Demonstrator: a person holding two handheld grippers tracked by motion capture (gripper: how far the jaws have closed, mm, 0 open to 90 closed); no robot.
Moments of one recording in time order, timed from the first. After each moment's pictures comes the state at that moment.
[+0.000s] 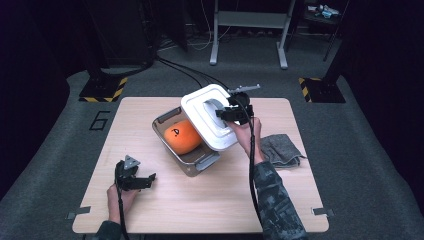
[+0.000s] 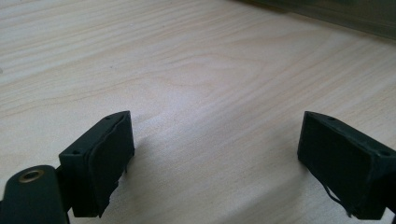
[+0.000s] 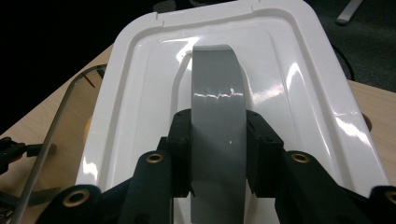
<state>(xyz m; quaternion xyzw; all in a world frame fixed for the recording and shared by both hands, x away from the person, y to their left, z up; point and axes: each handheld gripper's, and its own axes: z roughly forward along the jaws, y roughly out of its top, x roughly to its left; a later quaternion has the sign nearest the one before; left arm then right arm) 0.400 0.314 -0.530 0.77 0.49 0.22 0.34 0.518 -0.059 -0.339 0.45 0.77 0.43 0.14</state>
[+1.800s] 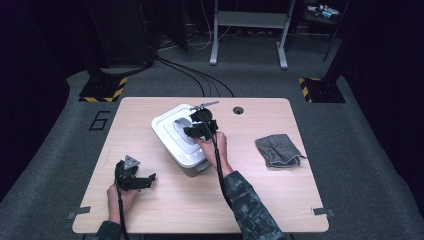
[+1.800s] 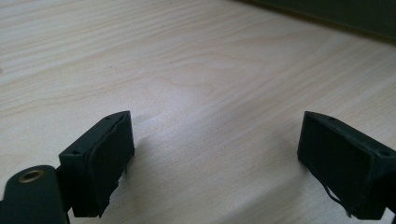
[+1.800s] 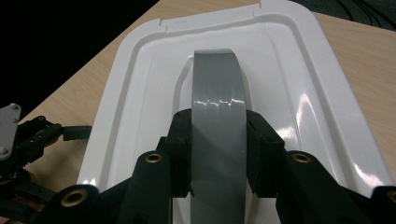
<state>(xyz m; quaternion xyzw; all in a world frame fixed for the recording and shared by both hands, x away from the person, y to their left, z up) 0.400 0.315 -0.530 0.78 0.48 0.22 0.34 0.501 0.038 -0.383 0.42 0.81 0.40 0.10</state>
